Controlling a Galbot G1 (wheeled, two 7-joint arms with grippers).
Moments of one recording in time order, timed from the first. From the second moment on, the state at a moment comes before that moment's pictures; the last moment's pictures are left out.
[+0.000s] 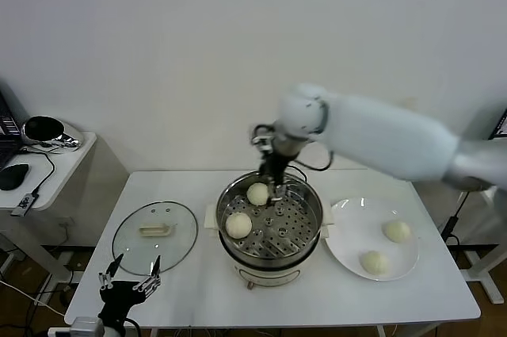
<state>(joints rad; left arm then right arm) 1.73 -1.56 -0.79 -2.24 -0.01 0.27 0.22 0.55 0.93 -1.07 1.46 0.33 -0.60 -1.20</state>
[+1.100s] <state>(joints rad) 1.77 -1.58 -0.75 -2.21 0.03 0.27 0.22 -0.08 0.51 -0.67 1.50 -0.16 -0.32 -1.29</state>
